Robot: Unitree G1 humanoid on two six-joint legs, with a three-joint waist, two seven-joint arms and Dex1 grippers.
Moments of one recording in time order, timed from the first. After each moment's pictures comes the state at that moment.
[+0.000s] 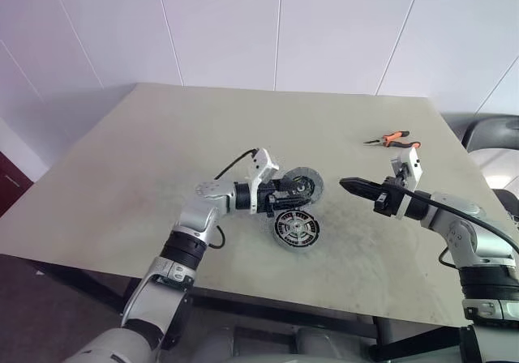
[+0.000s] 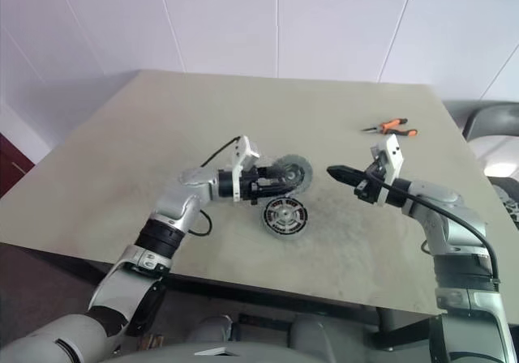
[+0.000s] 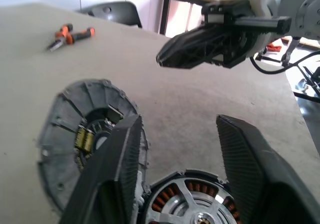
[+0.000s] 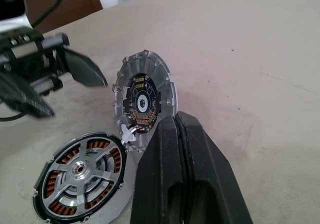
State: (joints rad) left arm -0.63 0.11 -0.17 0.40 -0.25 0.28 -1.07; right arm -0.35 -0.67 -0.15 0.16 0.53 0.56 1.01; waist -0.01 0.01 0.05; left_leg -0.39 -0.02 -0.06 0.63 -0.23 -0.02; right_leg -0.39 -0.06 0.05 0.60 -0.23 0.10
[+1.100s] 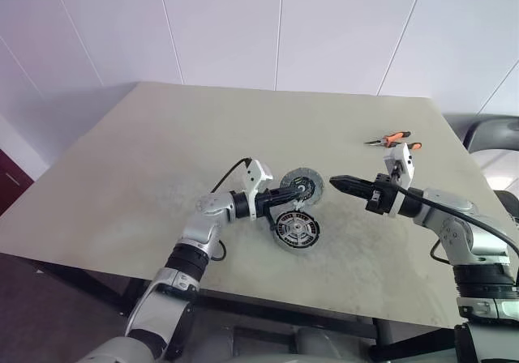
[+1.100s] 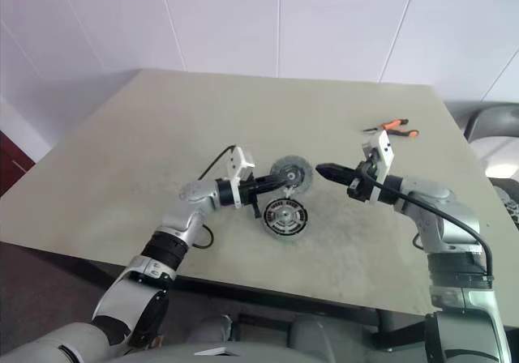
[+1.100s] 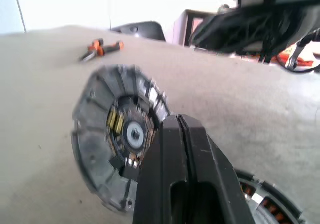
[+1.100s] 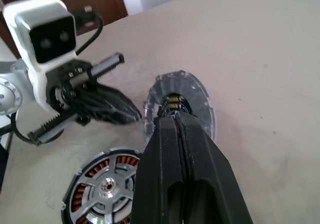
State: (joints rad) left arm -0.57 0.07 -0.16 0.48 -0.24 0.06 -1.02; right arm -0.38 -0.65 -0.12 0.08 0.56 0.60 1.05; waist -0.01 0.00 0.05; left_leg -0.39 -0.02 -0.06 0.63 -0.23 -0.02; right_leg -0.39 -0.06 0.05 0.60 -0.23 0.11
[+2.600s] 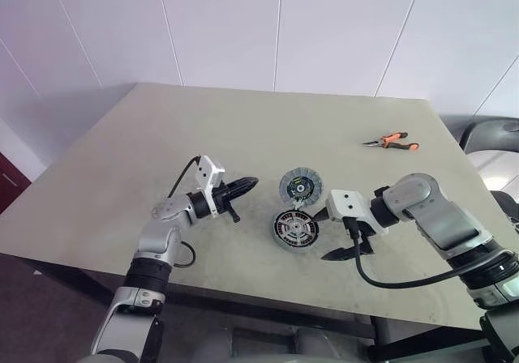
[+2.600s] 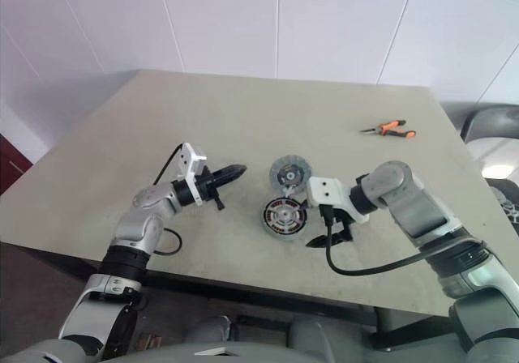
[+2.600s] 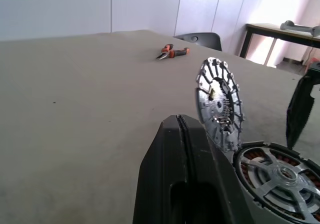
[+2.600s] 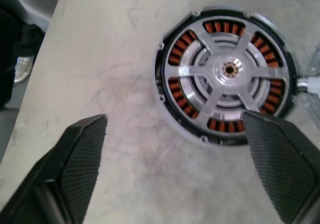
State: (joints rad) left arm -0.44 0.25 -0.02 0.33 -0.34 0.16 -0.91; right arm -0.52 -0.84 0.40 -0.02 0.11 0.35 1.39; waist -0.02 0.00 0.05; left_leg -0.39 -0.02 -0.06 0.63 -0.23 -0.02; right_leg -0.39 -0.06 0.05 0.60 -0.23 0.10
